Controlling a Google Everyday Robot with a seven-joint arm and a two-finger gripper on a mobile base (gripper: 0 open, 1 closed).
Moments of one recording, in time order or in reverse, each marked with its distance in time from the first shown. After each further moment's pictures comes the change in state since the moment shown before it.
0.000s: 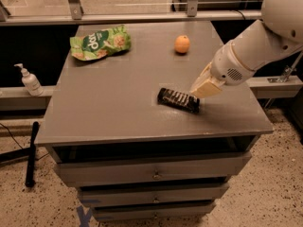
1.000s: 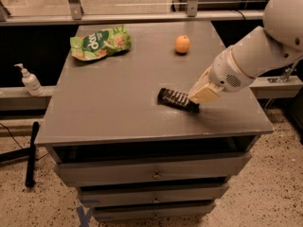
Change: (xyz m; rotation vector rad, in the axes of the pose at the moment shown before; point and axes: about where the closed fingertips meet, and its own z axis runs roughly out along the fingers) arm -0.002 0.019 0.002 -0.003 -0.027 0.035
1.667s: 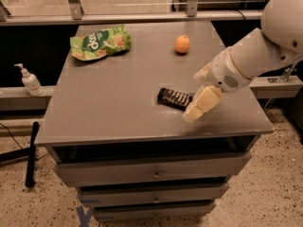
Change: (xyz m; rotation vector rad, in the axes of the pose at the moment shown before) arm -0.002 -0.002 0.006 0.002 -0.019 -0.002
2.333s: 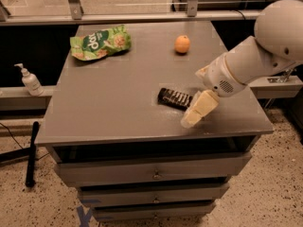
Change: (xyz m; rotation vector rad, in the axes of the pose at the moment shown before) arm 0.005 0.000 0.017 -0.015 -0.012 0.017
